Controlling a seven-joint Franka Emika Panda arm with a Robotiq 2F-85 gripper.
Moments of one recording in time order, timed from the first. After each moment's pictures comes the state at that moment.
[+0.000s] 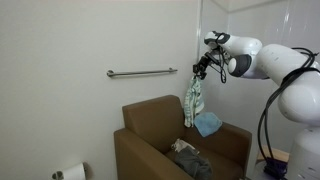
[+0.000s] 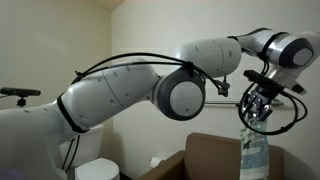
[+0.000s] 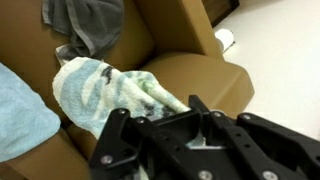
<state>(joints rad) -0.84 1.09 0.10 -0.35 0.53 1.16 0.04</state>
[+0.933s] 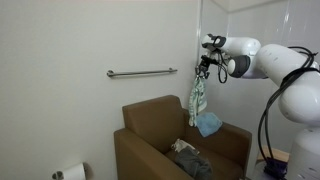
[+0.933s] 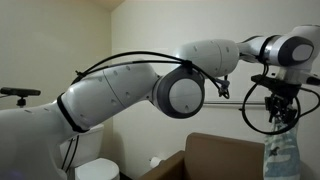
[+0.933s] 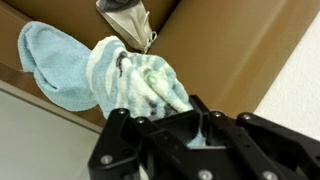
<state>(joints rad) -0.82 1.09 0.04 -0.35 0.35 1.44 0.31</state>
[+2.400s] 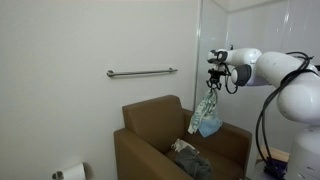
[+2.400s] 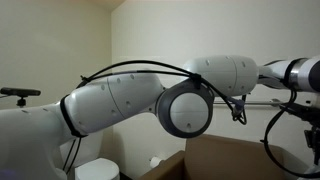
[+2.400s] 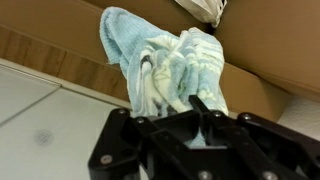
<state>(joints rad) -0.89 1.21 -0.06 -0.37 0.23 1.53 0.41</state>
